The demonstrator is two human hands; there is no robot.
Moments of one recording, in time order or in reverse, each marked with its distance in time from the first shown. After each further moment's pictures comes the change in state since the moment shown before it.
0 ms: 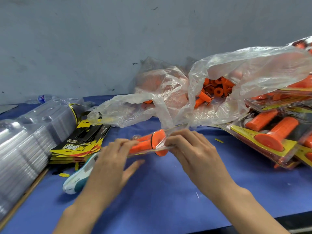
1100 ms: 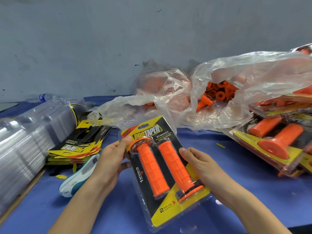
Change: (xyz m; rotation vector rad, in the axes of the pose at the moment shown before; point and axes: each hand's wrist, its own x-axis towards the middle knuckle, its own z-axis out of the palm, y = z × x) left_hand 0.032 -0.006 0.025 -1.309 -0.012 -0.836; right_hand -0.012 0.025 0.017 1.036 -0.367 0.990
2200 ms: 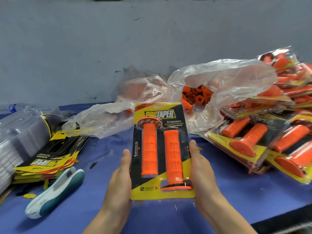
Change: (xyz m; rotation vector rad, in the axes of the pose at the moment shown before) left_hand -0.054 -0.018 0.068 -0.043 -0.125 -0.106; right_hand -0.010 0.007 -0.016 0.306 0.429 -0.042
